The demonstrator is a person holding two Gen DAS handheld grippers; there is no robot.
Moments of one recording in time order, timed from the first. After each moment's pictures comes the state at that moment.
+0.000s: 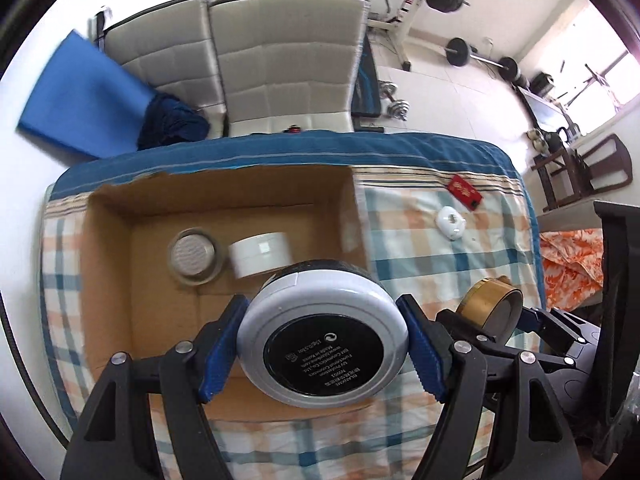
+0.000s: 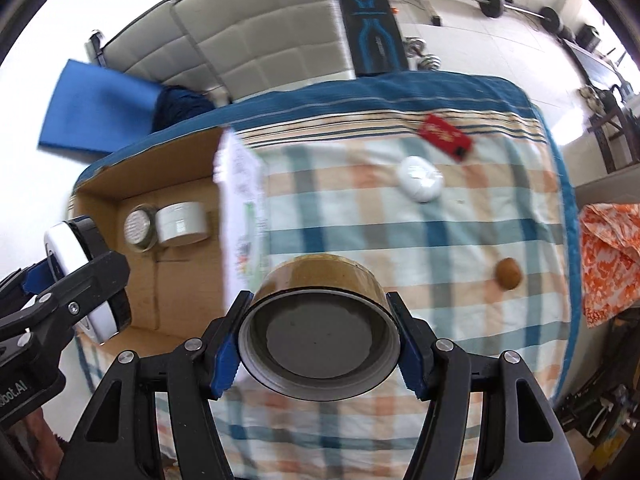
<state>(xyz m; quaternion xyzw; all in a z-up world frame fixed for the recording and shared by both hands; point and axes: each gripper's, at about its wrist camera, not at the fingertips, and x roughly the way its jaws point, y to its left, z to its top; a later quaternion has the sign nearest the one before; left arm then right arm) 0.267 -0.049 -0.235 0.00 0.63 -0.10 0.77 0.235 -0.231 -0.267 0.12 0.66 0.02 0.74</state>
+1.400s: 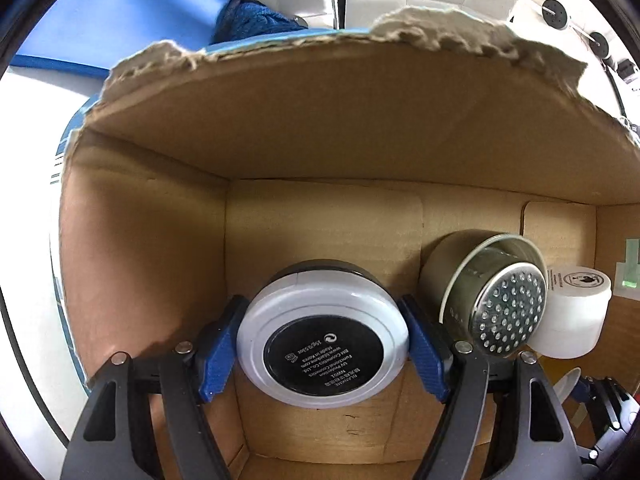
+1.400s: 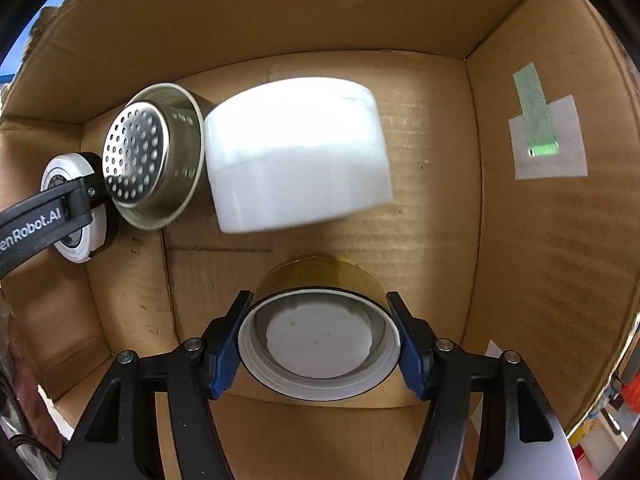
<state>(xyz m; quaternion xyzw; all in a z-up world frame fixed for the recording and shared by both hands) 0.364 0.090 -0.414 0.05 0.72 0.01 0.69 0.300 -0.049 -0.437 0.09 0.76 0.00 0.64</state>
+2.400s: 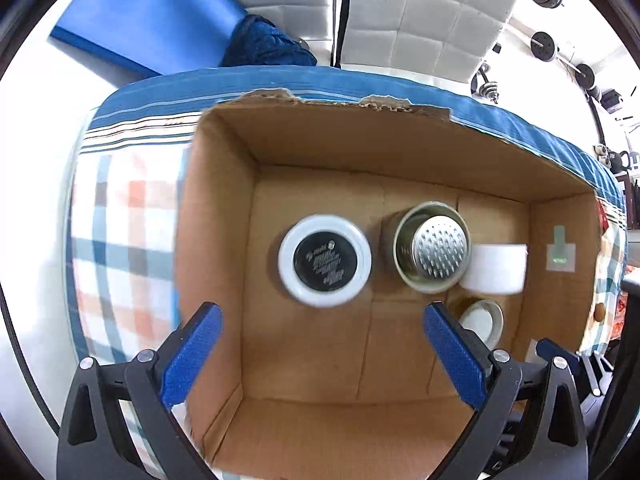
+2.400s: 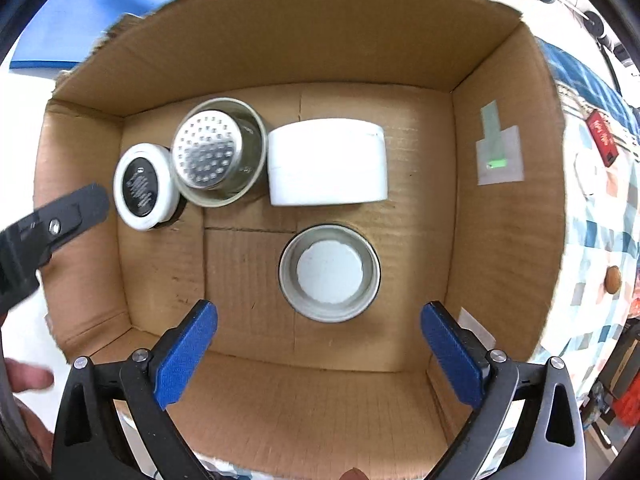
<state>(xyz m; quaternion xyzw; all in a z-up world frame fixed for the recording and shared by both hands) 0.312 0.117 -0.332 -0.01 0.69 -0.01 0.72 0.309 -0.037 -0.374 0.07 0.74 0.03 0.67</state>
